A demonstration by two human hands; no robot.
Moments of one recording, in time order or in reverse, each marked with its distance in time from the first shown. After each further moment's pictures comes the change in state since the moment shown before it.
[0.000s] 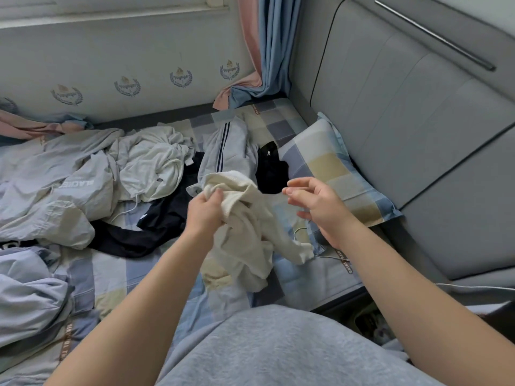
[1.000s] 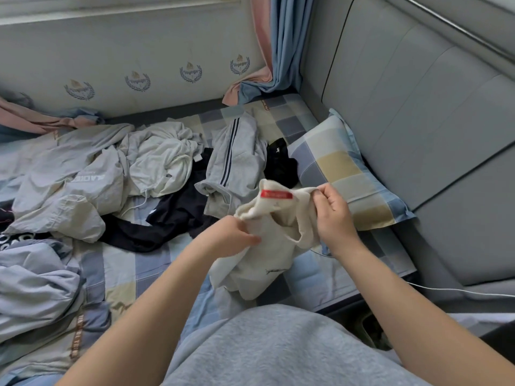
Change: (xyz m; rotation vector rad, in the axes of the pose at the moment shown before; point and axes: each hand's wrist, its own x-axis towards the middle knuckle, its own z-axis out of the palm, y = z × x) left_hand -0.018 -0.001 -0.005 1.028 -0.447 -0.031; right_hand 0.003 0.029 0.006 -0.177 0.211 -0.257
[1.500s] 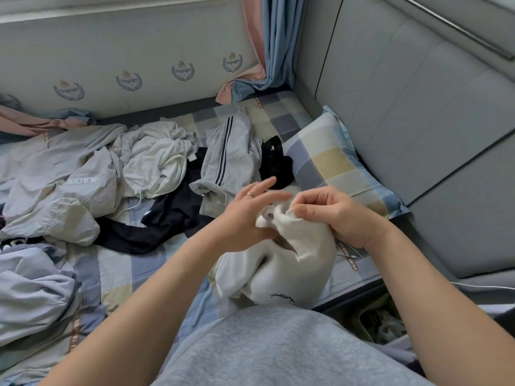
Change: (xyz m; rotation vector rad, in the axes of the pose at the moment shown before) left_hand -0.004 0.033 -0.004 0.137 0.103 0.627; right_hand 0.003 -0.043 -0.044 0.278 -0.783 0.105
